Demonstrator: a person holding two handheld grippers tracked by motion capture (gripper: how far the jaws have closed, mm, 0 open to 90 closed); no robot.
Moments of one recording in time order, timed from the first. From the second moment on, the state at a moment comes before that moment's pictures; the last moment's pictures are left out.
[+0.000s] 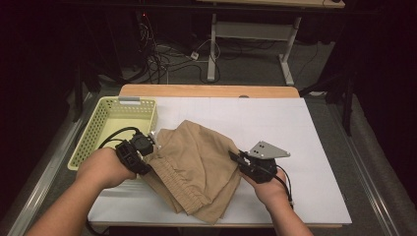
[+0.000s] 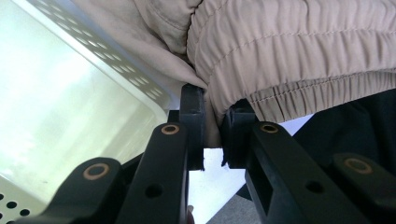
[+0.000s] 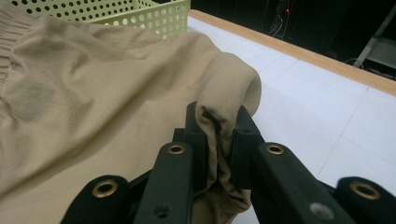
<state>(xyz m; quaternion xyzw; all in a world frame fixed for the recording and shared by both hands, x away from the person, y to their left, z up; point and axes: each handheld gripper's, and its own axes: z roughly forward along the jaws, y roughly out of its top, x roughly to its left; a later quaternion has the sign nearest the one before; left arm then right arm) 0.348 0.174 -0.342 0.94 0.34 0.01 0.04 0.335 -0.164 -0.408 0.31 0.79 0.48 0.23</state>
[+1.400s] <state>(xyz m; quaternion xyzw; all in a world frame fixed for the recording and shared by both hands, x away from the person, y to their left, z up) 0.346 0.254 -0.283 0.92 0.39 0.04 0.03 0.379 -0.078 -0.352 0.25 0.80 0.49 0.24</state>
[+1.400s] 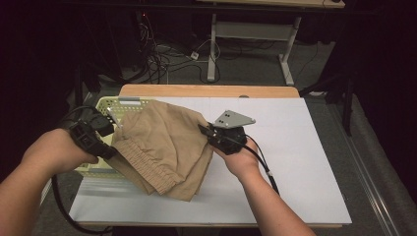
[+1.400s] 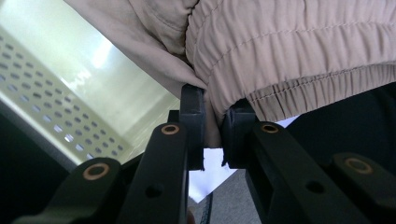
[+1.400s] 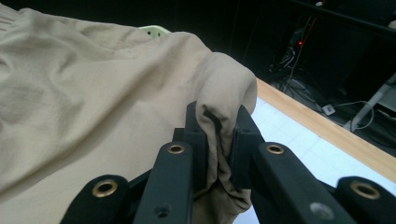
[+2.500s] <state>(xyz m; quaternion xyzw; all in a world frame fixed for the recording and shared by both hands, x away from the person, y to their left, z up) 0.347 0.324 -0.303 0.88 0.46 0.05 0.05 0.432 0.004 -0.367 0.22 0.81 0.49 0.22</state>
